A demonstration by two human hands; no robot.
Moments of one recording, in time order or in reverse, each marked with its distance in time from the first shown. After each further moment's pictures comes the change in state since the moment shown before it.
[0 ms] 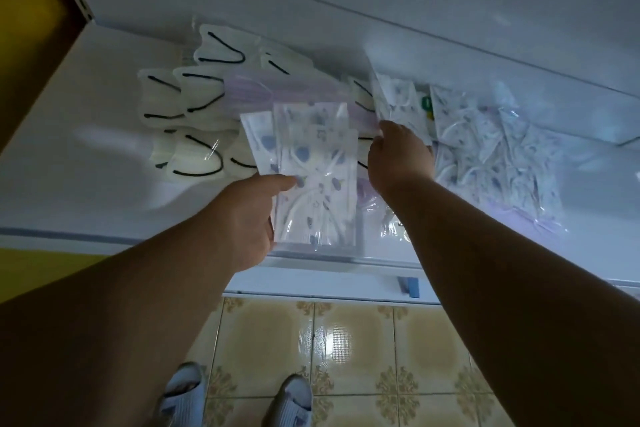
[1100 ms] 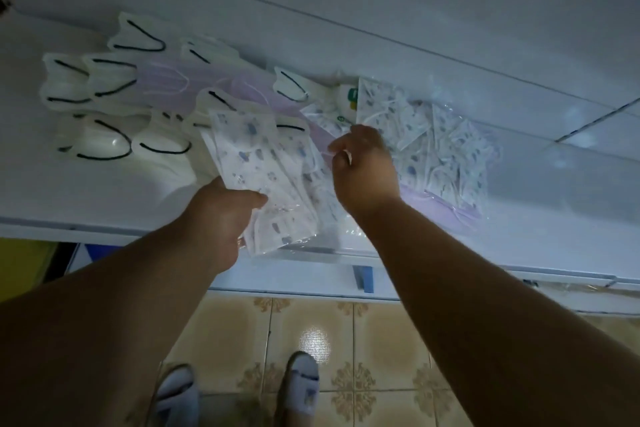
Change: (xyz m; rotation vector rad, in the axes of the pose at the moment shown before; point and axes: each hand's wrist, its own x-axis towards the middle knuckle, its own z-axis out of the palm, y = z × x) left_hand -0.010 -0.058 0.093 0.130 0.245 0.170; right_hand -0.027 0.101 -0.027 0.312 0.136 -0.257
